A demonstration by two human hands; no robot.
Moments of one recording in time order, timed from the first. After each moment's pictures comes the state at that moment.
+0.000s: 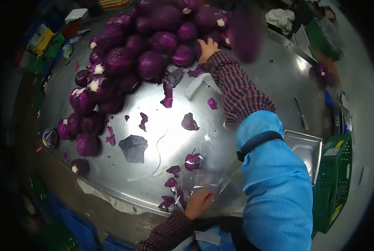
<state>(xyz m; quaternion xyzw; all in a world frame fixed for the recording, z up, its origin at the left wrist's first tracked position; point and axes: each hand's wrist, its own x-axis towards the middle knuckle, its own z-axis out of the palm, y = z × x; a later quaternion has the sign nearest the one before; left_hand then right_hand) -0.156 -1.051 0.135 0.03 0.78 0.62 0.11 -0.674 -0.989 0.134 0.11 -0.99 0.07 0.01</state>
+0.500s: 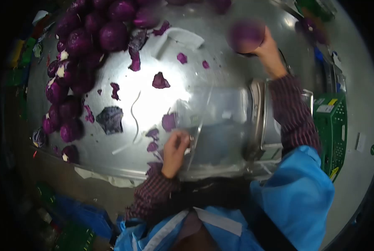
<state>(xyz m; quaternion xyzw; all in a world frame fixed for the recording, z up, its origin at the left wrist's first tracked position) -0.206 -1.048 0.166 -0.16 0.57 0.79 0.15 -0.468 -0.777 0.252 0.02 -0.85 0.53 0.02</state>
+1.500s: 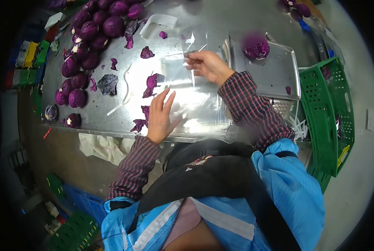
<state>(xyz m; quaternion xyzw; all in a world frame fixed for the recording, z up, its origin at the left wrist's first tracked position) -0.125 -1.017 0.225 0.21 0.93 0.29 -0.04 -0.271 -0.800 0.257 -0.16 -0.51 0.78 -0.33</state>
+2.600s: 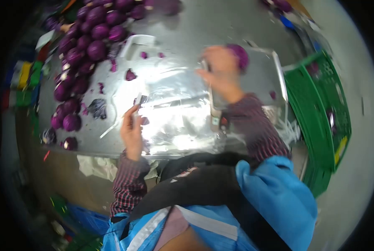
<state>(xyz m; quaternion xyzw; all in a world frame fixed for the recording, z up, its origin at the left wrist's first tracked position) -0.153 -1.007 0.238 -0.07 0.74 0.66 -0.04 -0.261 -0.709 0.284 0.19 -0.92 0.26 0.23</state>
